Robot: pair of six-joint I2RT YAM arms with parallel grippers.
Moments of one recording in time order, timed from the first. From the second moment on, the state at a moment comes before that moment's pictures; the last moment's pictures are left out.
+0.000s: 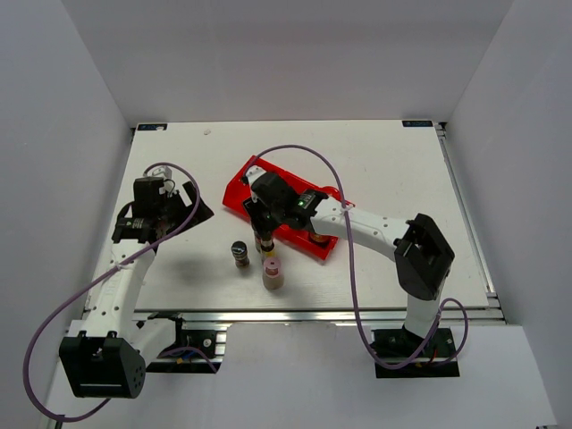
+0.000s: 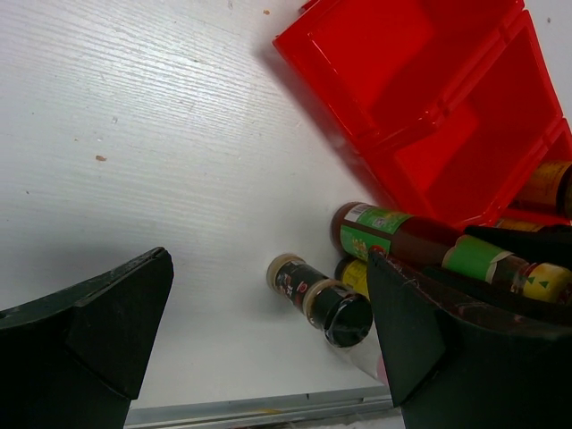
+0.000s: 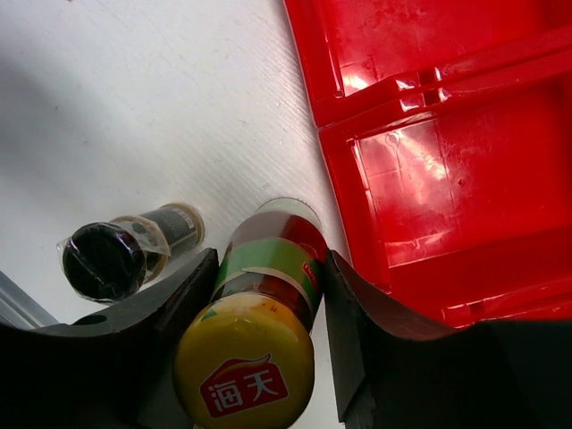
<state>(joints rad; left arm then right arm) -0.02 1.03 0.89 -0.63 0.16 -0.47 1.00 1.84 1.50 -0.44 0.10 0.20</state>
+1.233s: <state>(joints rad) -0.02 1.04 0.87 -0.63 0.15 -0.47 0.70 1.84 1.82 -0.56 0.11 0.07</state>
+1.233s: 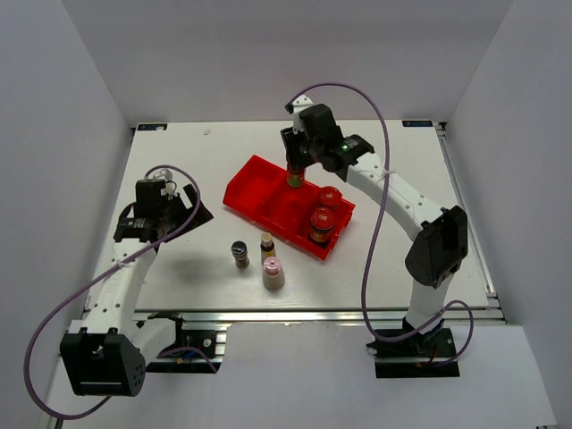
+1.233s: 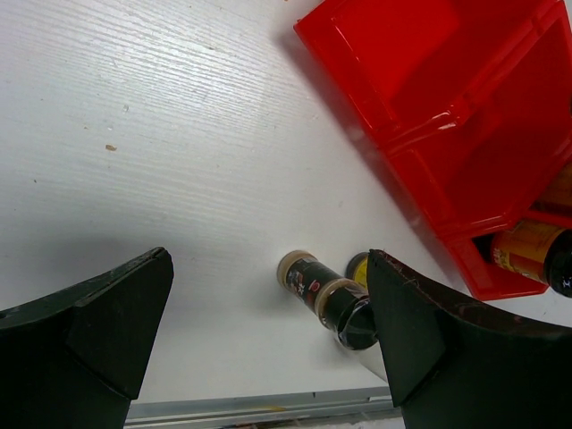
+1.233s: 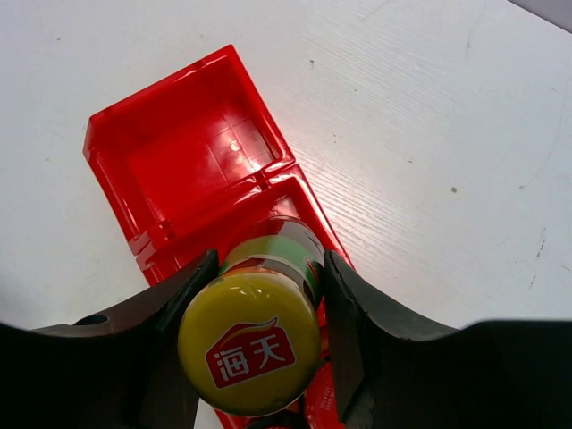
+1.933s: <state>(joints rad) -0.02 1.06 0.86 -0.64 0.15 -0.47 0.65 1.97 1.77 -0.53 0.02 0.08</state>
